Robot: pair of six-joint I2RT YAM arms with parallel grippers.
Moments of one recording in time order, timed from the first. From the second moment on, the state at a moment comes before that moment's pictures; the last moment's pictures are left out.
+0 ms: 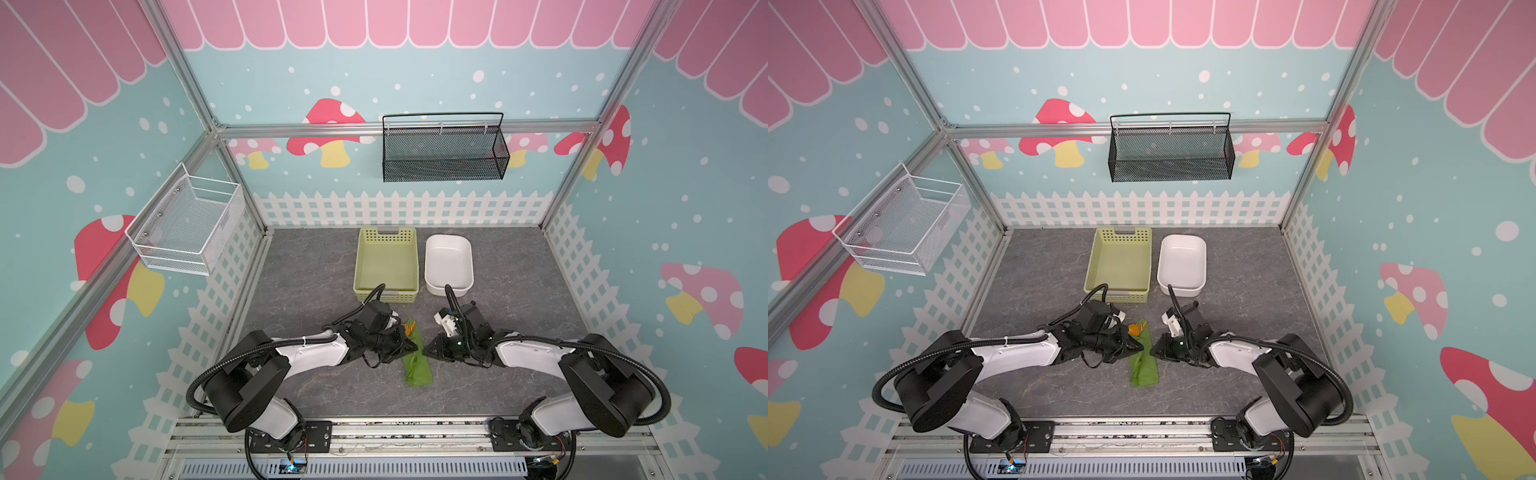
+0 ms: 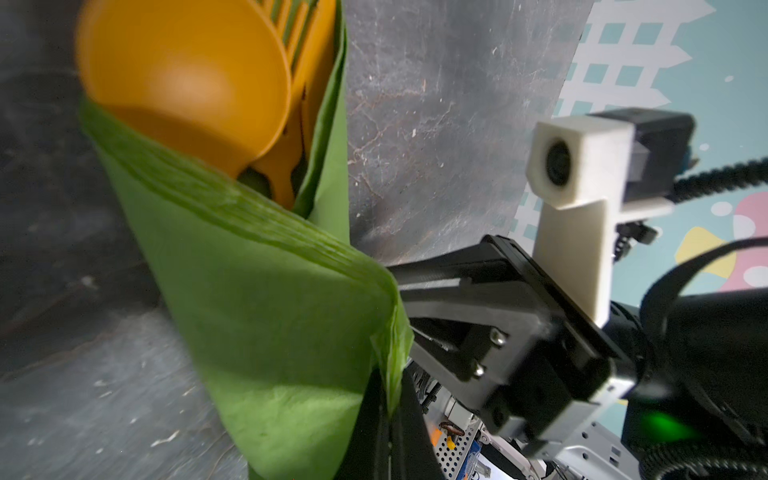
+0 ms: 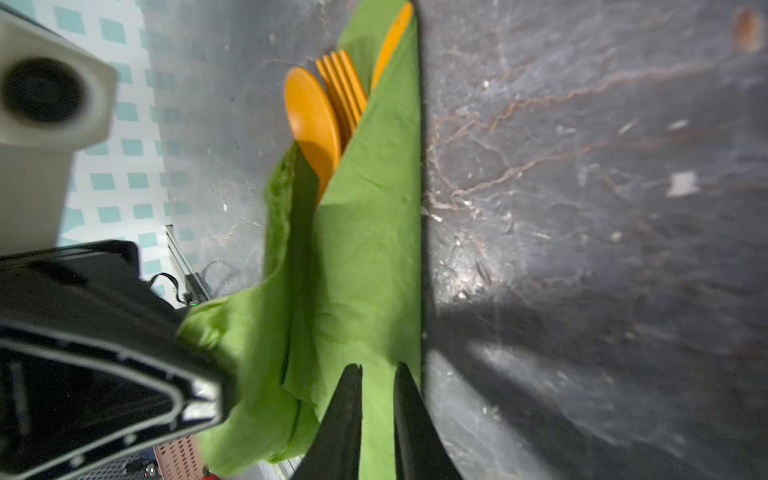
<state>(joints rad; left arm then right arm) -0.75 1.52 0.66 0.10 0.54 -1.24 0.60 1.40 0.50 0.01 -0.55 0.73</state>
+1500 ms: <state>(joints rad) -0.75 1.53 0.64 0.12 0.53 -1.27 0.80 1.47 0.35 0.27 -0.59 0.93</state>
